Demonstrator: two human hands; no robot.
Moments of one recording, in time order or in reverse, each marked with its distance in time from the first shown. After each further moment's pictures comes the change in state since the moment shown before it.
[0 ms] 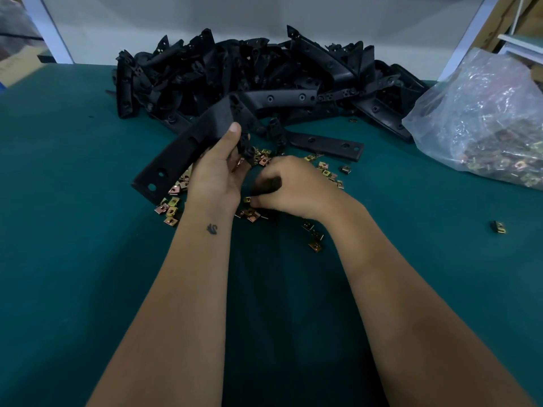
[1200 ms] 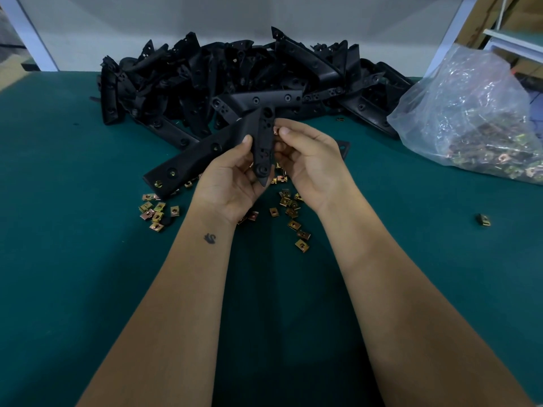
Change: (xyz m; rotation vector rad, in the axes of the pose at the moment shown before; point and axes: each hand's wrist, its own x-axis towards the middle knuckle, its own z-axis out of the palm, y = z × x) left_hand -0.018 -0.013 0.012 0.017 -0.252 -0.239; right_hand 0.003 0.017 -0.013 1.429 0.406 0.075
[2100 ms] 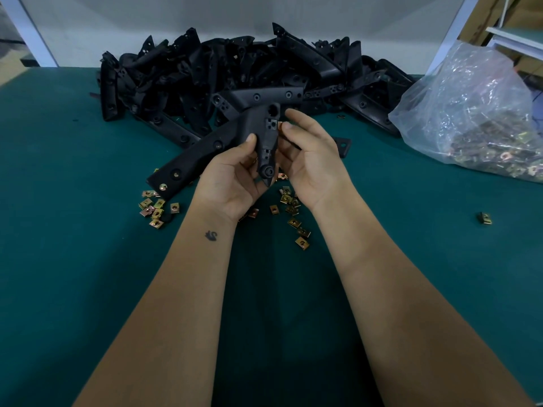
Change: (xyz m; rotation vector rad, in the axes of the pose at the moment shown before) left_hand 0.002 -0.002 -0.001 -0.037 -0.057 0.002; right_hand 0.001 0.003 0.003 0.104 0.043 0.021
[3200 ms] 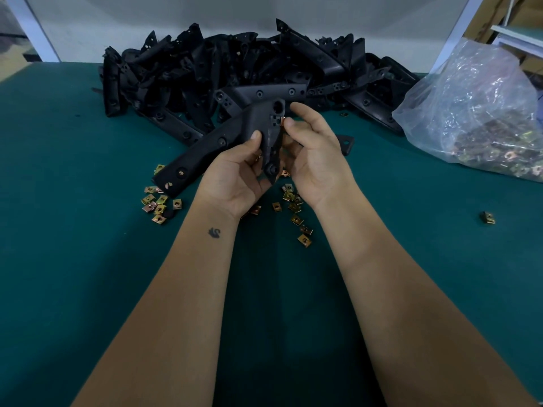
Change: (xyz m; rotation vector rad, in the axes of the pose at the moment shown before) left_hand -0.004 0.001 0.005 0.021 0.010 -0.016; right_hand -0.003 0.000 0.004 -0.034 -0.016 -0.031
